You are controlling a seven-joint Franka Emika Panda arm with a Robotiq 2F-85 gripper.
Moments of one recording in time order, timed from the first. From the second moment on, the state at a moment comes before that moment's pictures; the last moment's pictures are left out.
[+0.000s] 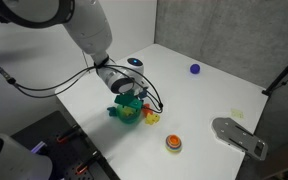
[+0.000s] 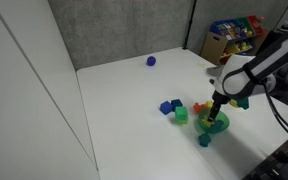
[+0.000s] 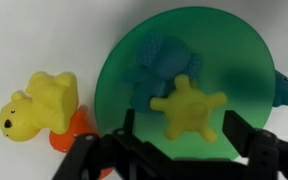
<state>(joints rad) -0.13 0.59 0.12 -2.27 0.11 2.78 -0.62</state>
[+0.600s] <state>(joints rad) -0.13 0.63 0.14 -2.24 0.04 2.77 -0.57</state>
